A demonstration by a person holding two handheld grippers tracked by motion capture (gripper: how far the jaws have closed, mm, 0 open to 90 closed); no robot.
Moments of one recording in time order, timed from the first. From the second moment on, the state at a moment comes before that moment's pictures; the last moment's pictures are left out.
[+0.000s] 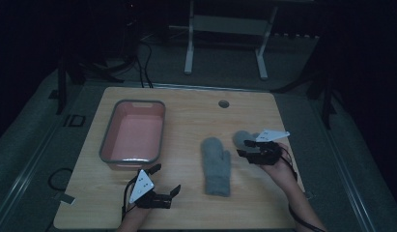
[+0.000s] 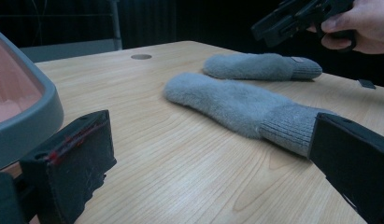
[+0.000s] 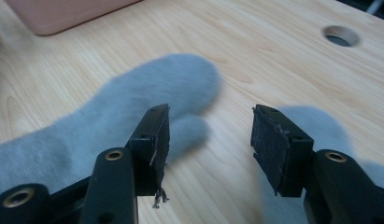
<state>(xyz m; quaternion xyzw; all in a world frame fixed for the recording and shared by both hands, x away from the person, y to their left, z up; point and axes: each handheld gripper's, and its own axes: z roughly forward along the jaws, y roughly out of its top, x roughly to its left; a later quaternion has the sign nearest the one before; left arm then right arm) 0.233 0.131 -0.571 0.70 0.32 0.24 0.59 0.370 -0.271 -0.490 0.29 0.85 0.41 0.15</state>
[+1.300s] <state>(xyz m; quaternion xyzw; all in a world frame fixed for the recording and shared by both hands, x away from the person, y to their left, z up) 0.233 0.132 -0.571 0.70 0.31 0.24 0.60 0.383 -0.327 -0.537 0.41 0.82 0.36 0.18</state>
